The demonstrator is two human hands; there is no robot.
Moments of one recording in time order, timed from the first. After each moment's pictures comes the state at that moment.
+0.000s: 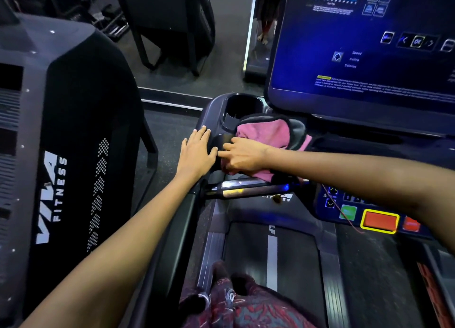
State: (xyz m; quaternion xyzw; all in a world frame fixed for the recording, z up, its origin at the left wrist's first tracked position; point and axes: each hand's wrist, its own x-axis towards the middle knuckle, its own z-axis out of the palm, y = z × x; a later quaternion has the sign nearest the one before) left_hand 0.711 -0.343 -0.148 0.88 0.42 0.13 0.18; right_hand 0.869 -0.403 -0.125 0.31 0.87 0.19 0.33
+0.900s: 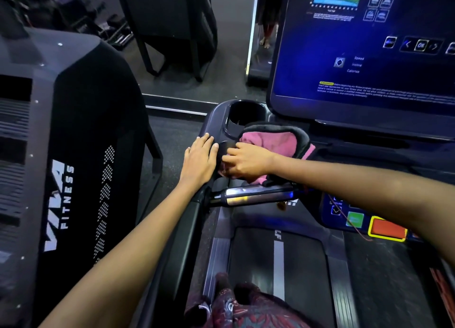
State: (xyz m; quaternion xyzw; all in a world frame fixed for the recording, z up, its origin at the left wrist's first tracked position) left_hand 0.711 -0.340 -0.148 0.85 0.42 0.18 0.25; right_hand 0.875 -0.401 -0.133 0.36 0.90 0.24 0.09
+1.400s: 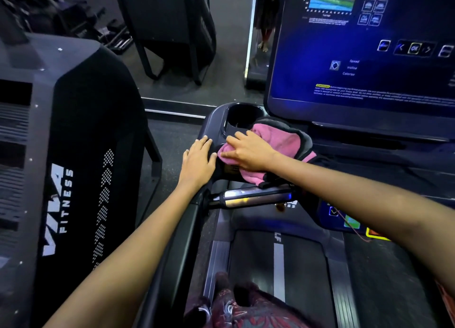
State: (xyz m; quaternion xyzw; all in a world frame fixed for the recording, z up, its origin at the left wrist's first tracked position) left_hand 0.711 -0.335 -0.154 0.87 0.41 0.16 0.21; right_hand 0.883 -0.399 -0.123 0.50 0.83 0.23 0.09
